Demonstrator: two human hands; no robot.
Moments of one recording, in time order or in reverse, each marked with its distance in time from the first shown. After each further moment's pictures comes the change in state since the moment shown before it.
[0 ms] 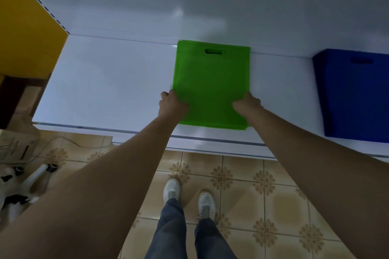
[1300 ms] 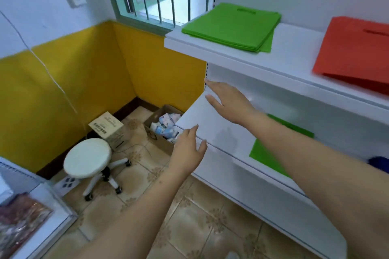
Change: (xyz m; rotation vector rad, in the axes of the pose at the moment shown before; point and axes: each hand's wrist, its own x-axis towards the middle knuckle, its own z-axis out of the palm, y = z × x) left_hand -0.319 -0.196 -0.209 -0.194 0.546 0.233; right_hand -0.427 -0.222 0.032 -0.472 0.208 -1.632
